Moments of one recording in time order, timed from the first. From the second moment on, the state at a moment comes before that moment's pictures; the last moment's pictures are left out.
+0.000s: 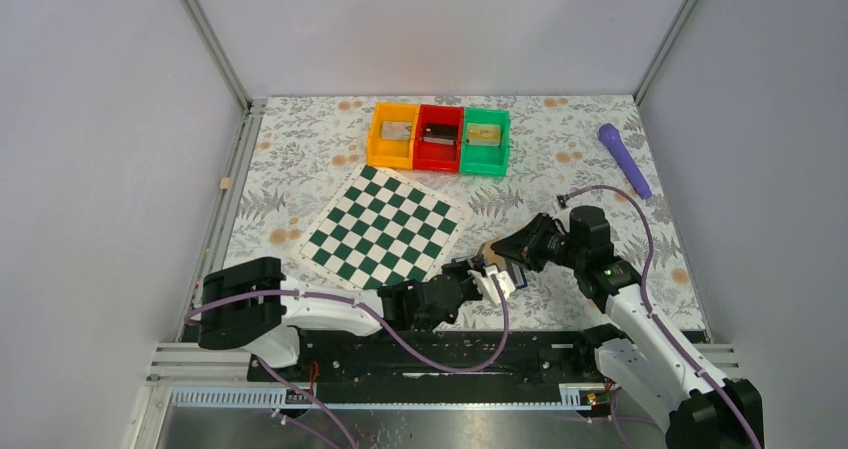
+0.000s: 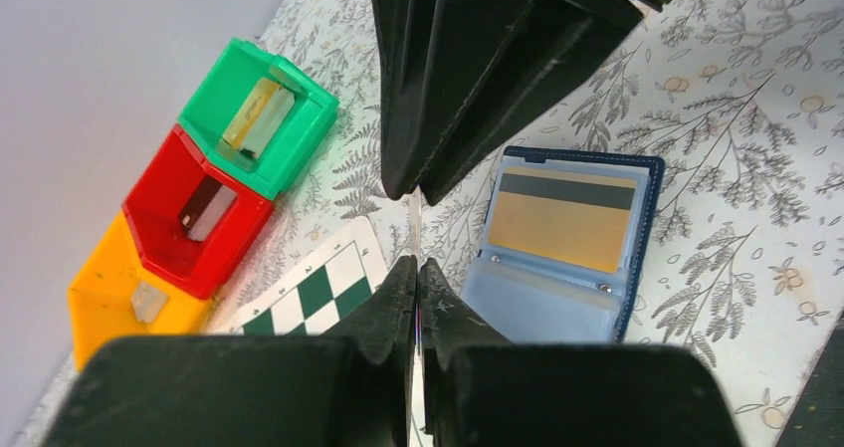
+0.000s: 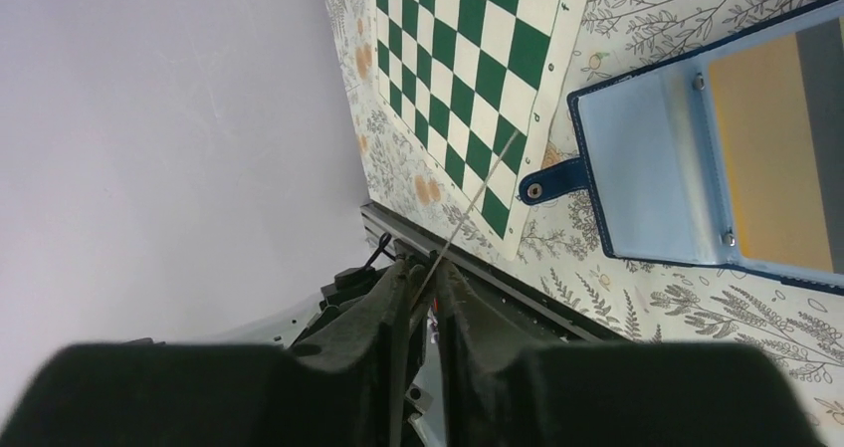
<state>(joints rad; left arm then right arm) -1.40 1.52 0.71 0.57 -0.57 0.45 0.30 0.81 0.44 -0.17 -0.57 1.17</state>
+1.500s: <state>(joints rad) -0.97 1.22 0.85 -0.19 0.59 -0.48 0.48 0.89 0.68 -0.35 -0.91 0.45</state>
